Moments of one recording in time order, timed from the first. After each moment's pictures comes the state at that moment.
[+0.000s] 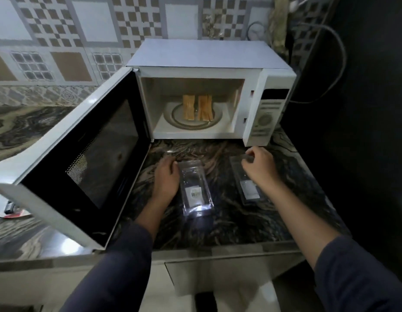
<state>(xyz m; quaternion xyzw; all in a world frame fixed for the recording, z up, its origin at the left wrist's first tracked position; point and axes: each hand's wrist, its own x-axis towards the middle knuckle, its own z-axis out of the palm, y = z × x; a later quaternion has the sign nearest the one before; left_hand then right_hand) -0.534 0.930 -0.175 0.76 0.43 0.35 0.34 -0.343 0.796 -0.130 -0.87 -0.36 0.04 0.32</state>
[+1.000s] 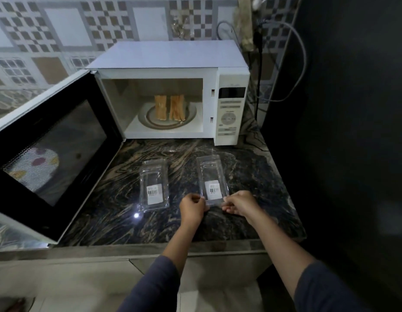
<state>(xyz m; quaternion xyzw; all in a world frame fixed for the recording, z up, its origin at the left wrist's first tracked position) -0.412 0.776 -0.219 0.51 0.56 0.25 0.60 -0.298 0.711 -0.198 -0.76 -0.11 0.45 0.46</state>
